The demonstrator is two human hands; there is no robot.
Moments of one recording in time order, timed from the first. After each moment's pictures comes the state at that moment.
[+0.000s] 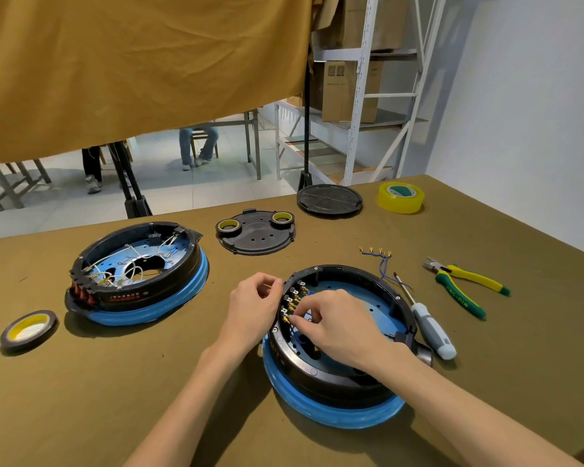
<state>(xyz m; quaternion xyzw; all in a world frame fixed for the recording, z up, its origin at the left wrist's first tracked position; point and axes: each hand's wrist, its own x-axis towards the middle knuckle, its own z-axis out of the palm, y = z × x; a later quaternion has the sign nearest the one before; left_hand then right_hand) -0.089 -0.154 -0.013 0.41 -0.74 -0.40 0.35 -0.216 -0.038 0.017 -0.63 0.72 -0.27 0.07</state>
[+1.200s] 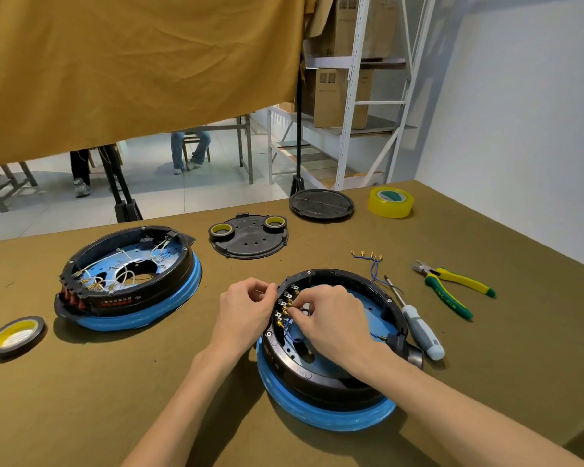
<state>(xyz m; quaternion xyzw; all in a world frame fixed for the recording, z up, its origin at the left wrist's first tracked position) -0.084 -0.147 -0.004 0.43 -0.74 -0.38 0.35 -0.216 -0.045 0.012 -0.56 0.78 -0.27 -0.02</state>
